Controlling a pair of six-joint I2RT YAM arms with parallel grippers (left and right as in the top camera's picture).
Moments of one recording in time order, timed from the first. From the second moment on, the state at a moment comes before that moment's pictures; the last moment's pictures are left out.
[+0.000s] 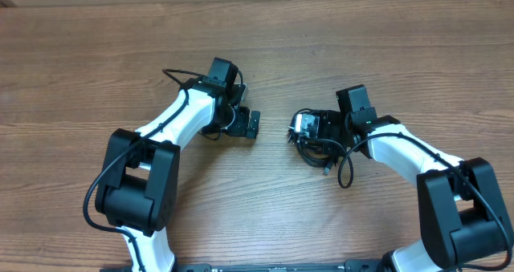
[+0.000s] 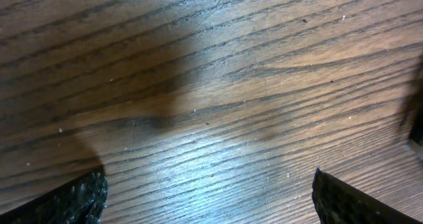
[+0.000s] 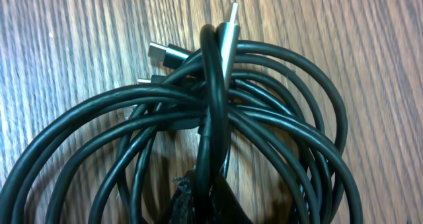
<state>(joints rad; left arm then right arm) -0.33 1.97 1.29 -0.71 0.23 -0.18 0.26 1.71 0.86 -0.30 -0.30 -1.15</state>
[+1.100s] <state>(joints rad) -0.41 1.98 1.27 -0.58 0.43 -0.18 0.25 1.26 0.86 -0.49 -0.22 -1.20</state>
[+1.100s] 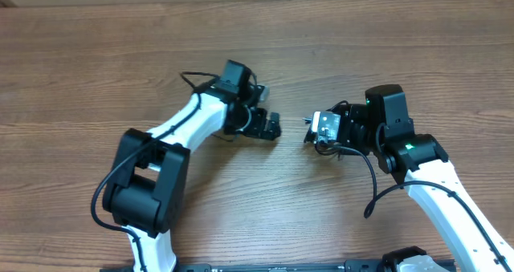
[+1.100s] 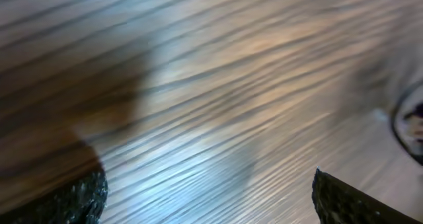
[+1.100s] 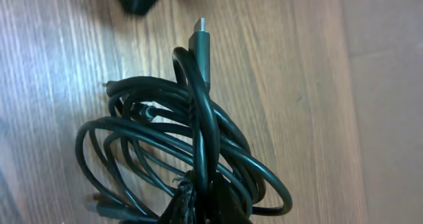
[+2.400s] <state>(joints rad) -0.32 1.99 1.26 0.11 0.76 -0.12 0.02 1.37 0.86 -0.30 -0.63 -0.39</state>
